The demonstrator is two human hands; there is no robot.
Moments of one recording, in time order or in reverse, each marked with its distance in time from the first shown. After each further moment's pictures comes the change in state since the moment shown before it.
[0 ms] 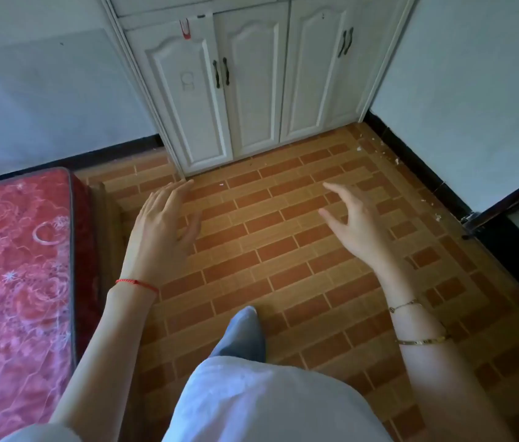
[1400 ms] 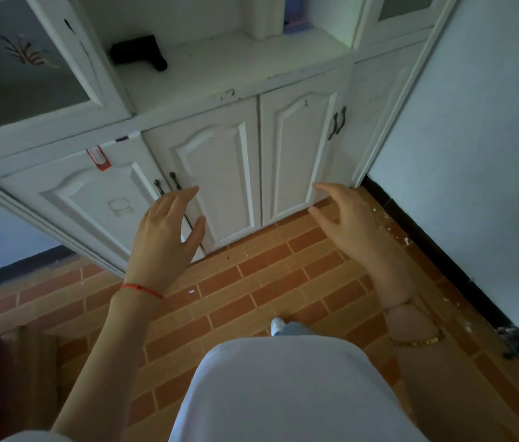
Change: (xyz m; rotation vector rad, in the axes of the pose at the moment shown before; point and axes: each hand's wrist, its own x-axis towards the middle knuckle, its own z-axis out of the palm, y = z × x) left_hand 0.676 -0.050 0.217 -0.012 -0.030 0.030; right_hand 0.653 0.215 -0.049 0.015 0.038 0.080
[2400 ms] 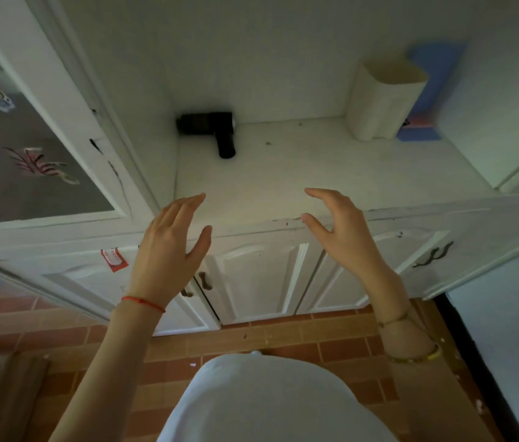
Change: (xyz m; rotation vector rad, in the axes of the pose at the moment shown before) left_hand 0.325 -0.129 0.025 0.065 0.191 -0.248; right_hand 0.451 -0.026 0.080 0.104 -0.161 -0.364
